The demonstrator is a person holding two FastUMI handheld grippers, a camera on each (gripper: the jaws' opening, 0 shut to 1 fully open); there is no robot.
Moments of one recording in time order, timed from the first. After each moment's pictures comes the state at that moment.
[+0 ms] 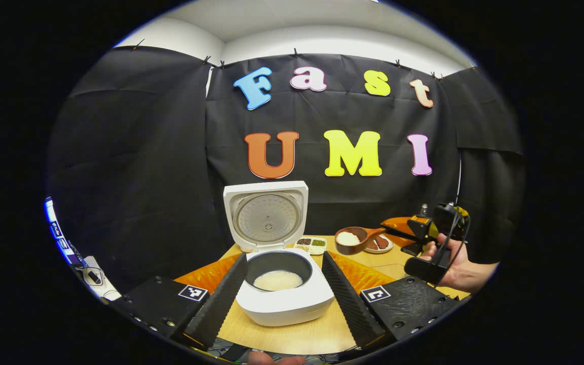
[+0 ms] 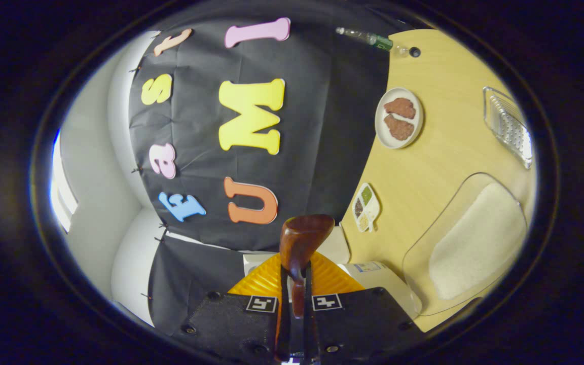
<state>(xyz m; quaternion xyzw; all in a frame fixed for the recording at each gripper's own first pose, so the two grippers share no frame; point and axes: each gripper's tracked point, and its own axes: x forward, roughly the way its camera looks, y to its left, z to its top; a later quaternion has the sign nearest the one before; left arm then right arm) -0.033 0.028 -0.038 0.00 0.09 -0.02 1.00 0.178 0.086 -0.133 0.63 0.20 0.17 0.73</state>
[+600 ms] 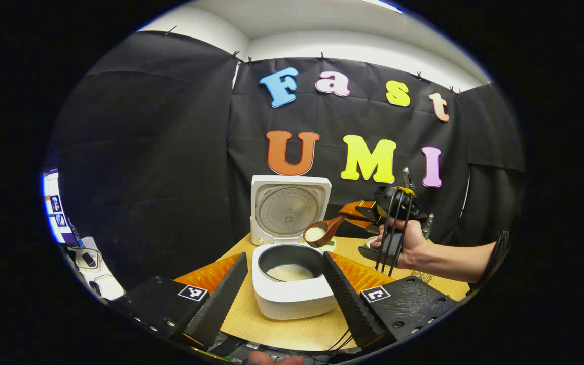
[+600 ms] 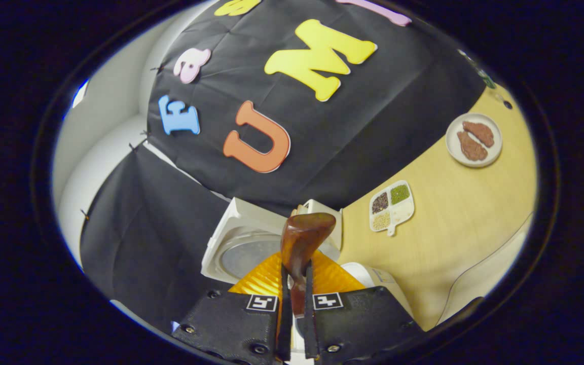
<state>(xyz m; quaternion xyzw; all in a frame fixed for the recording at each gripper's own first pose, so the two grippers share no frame) -0.060 0.079 -0.061 -0.06 0.09 0.01 0.99 0.231 0.221 -0.137 0.37 0.25 0.23 0.87</state>
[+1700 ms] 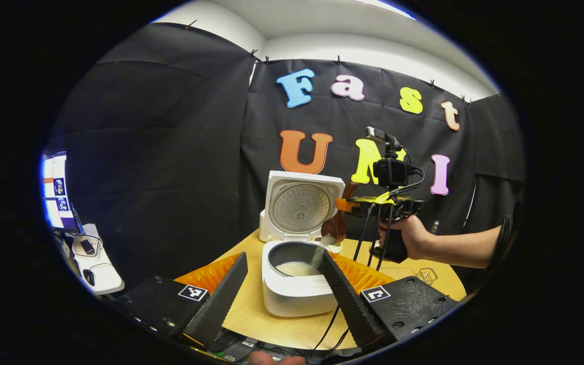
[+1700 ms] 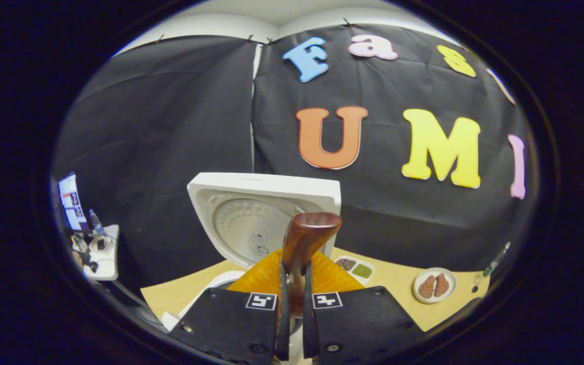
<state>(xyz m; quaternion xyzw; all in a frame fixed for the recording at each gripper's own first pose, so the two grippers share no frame) -0.068 0.093 -0.072 -0.08 0.08 0.03 0.99 0.207 0.276 -0.102 -0.09 0.13 0.27 0.95</state>
